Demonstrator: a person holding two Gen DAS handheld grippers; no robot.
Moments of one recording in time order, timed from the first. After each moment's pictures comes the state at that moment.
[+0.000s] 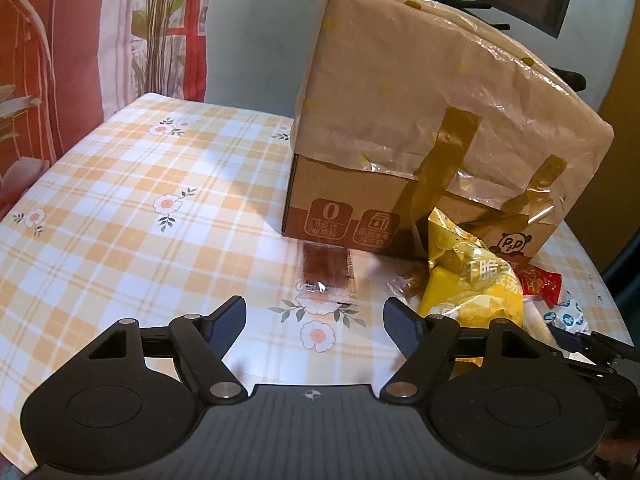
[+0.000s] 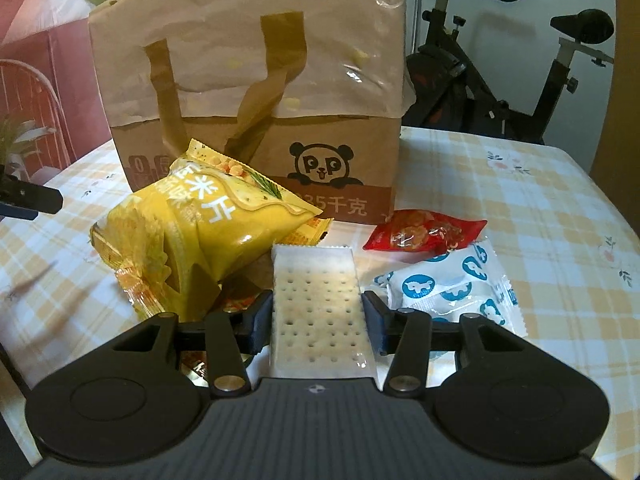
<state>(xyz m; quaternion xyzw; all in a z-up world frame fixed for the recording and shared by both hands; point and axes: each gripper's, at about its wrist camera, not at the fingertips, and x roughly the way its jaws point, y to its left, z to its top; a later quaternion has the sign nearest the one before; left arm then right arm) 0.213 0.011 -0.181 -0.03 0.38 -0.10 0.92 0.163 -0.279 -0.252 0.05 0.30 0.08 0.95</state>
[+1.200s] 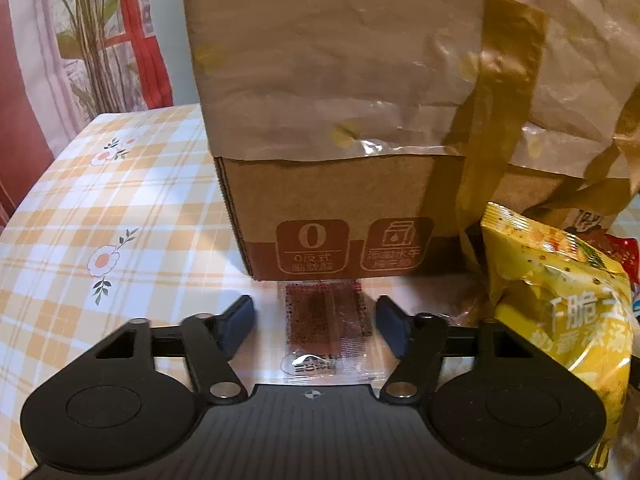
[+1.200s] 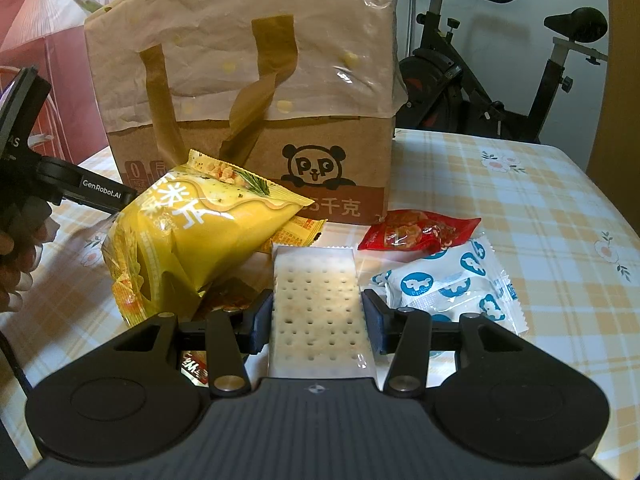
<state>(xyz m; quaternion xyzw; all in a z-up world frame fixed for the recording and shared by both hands) 0.295 -0.042 -0.223 0.08 0.41 -0.11 0.90 0.163 -0.281 -0.254 0.05 0.30 0.07 0.95</state>
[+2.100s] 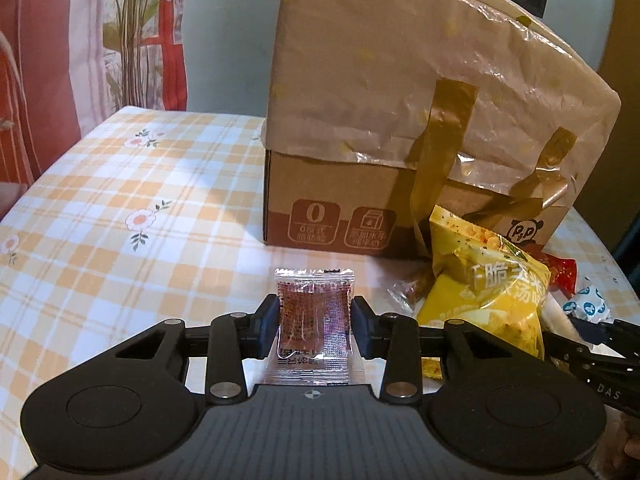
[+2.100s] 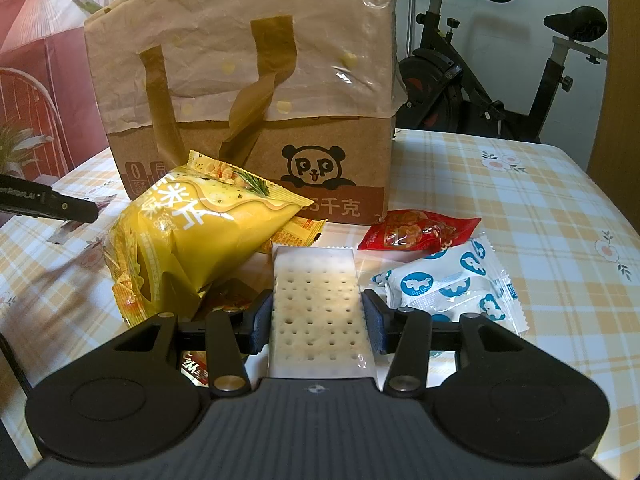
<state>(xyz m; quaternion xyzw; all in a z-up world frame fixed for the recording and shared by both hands) 0.215 -0.012 -0.194 0.00 0.37 -0.12 0.92 0.162 -0.281 -0.254 0.05 0.30 0.07 0.95</state>
